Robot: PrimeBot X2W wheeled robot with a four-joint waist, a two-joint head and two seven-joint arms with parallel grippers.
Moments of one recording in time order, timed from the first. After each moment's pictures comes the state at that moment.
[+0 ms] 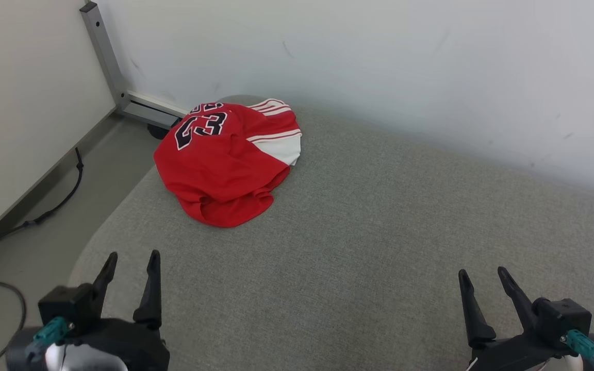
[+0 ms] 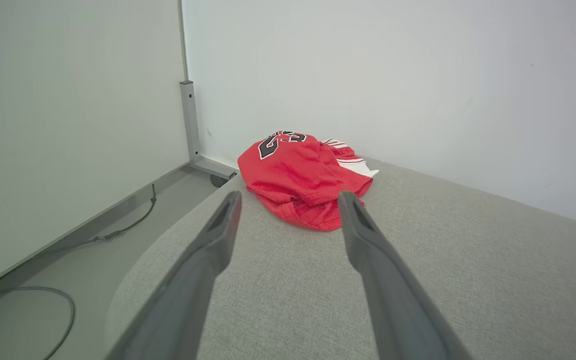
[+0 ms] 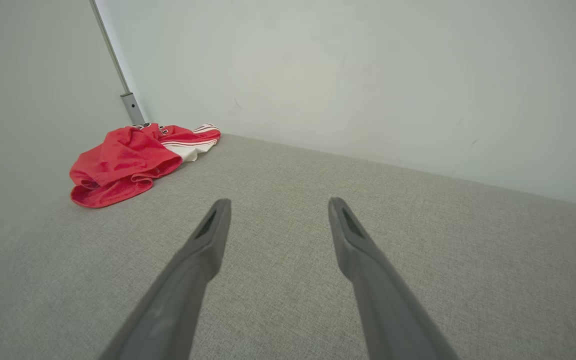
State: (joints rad) left arm -0.06 0.15 -0.18 0.04 -0.23 0.08 0.02; right arm 0.07 -0.15 0.11 0.03 0.32 -0.09 -0.06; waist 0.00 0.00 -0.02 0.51
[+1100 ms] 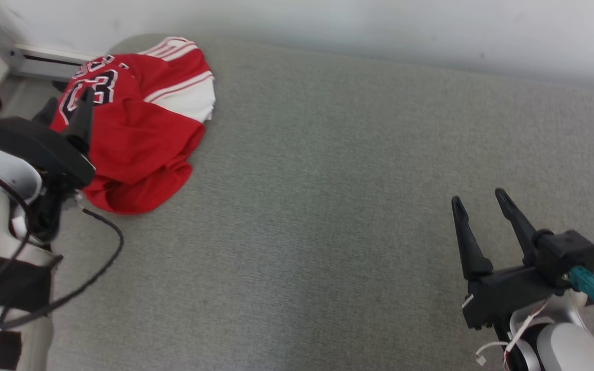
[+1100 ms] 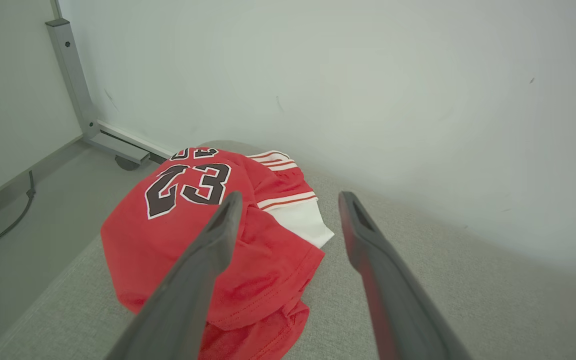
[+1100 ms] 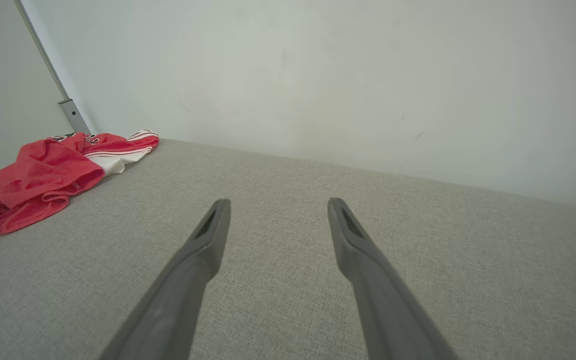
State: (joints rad) left arm -0.81 0.20 -0.06 0.65 -0.49 -0.11 0.24; right arm -0.12 -0.19 0.14 -0.07 0.26 -0.09 0.01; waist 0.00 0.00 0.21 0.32
